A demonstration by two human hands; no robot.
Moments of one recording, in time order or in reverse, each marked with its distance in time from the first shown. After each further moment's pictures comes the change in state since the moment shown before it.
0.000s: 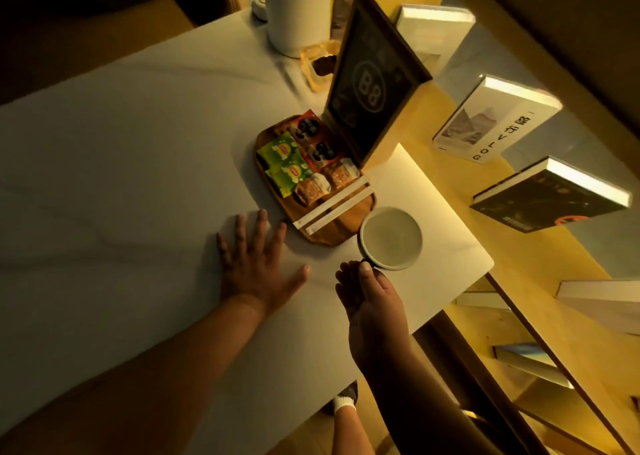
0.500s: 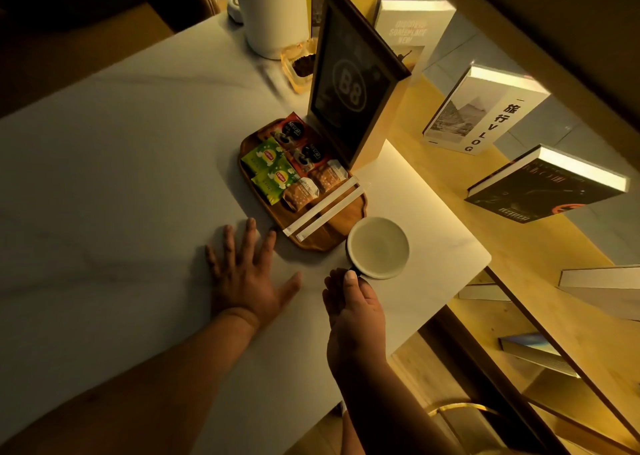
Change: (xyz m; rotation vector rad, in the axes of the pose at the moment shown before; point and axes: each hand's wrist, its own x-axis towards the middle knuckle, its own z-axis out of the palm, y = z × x) left_hand 0.002 -0.001 0.001 0.024 0.051 -0.001; right_hand 0.009 0.023 0.016 0.130 0.119 0.003
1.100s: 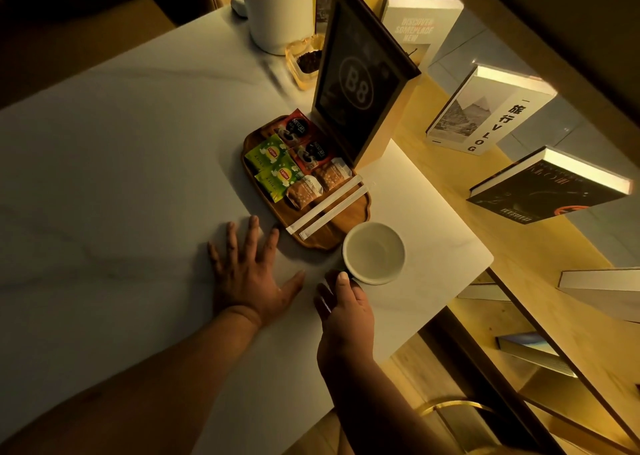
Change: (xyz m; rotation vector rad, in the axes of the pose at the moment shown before) left_hand 0.002 0.002 -0.001 -0.021 0.013 -0.013; right_hand 0.004 0.017 0.011 -0.022 0.065 0.030
